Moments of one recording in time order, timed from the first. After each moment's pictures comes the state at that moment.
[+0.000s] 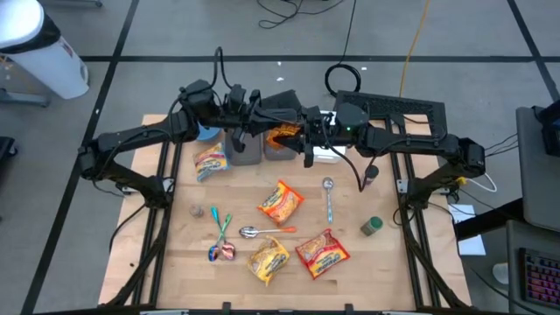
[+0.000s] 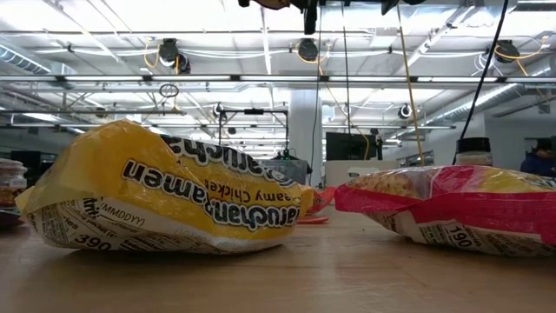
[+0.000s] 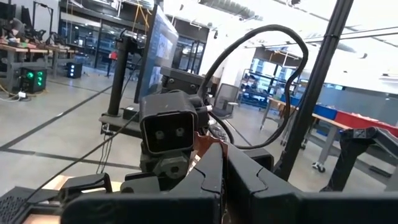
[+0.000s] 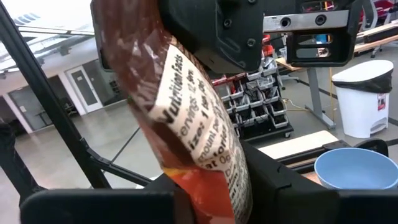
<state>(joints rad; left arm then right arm) 0.38 1.36 1.26 0.29 0.57 -0.32 -0.24 1.46 1.20 0.36 -0.29 0.35</state>
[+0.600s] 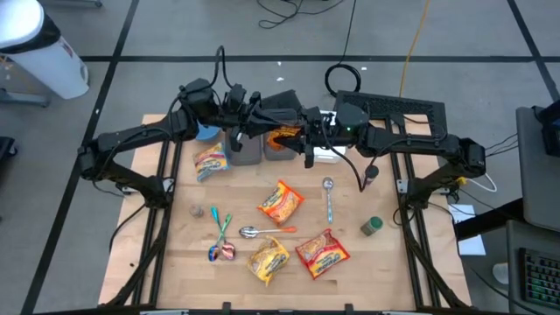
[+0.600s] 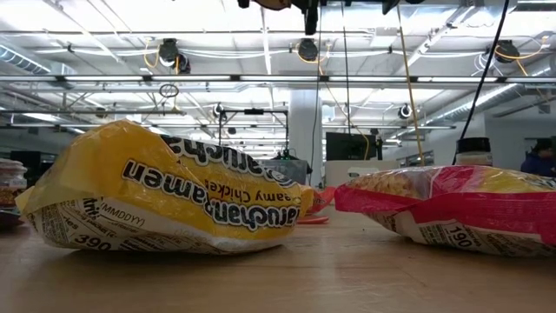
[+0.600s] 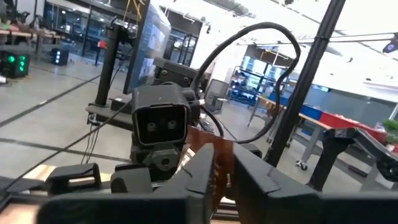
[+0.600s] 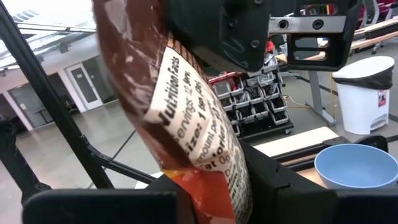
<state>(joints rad) 0.39 1.36 1.26 0.28 0.63 -0.38 -0.24 1.46 1.20 0.34 -0.30 0.35</state>
